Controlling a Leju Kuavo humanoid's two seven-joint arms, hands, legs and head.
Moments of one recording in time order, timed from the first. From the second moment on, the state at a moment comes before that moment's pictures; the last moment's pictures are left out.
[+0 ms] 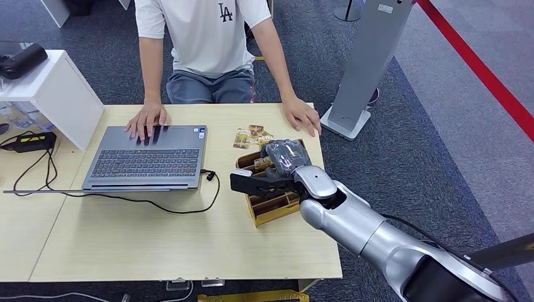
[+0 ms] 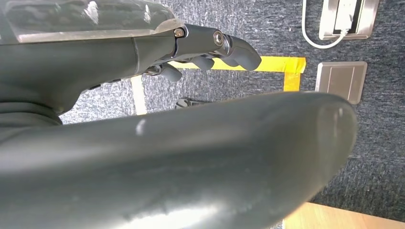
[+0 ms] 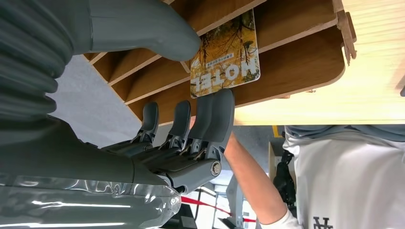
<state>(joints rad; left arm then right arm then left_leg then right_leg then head) -0.12 0.15 -1.08 -0.20 1.29 0.00 -0.22 -0.82 -0.10 1.04 -0.99 0.74 -0.04 0.45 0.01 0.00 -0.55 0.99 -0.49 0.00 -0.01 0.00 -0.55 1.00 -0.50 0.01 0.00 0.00</state>
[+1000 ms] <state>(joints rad) -0.12 0.15 -1.08 -0.20 1.29 0.00 -0.22 -0.82 -0.09 1.05 -0.98 0.74 -0.04 0.46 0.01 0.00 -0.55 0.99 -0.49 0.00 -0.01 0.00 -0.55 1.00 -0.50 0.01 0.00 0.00</state>
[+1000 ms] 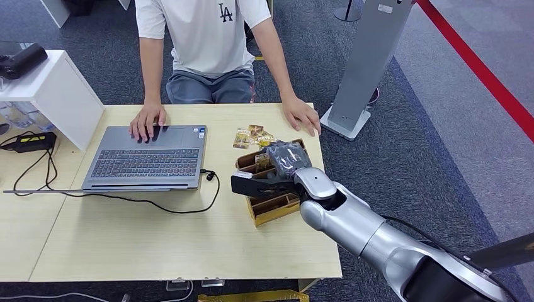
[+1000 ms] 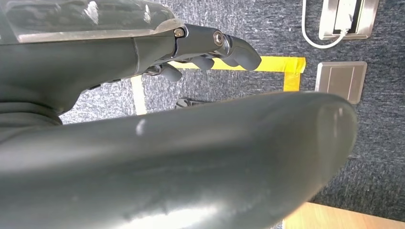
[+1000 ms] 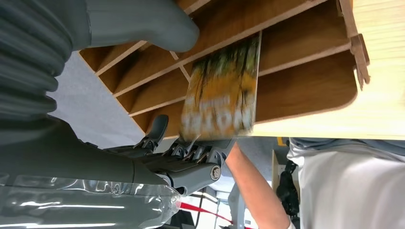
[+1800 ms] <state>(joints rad) -0.12 0.15 -1.08 -0.20 1.29 0.00 -0.23 -0.83 -0.08 1.05 -0.95 0.73 -0.06 0.44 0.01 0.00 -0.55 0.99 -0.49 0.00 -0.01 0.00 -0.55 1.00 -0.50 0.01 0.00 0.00</state>
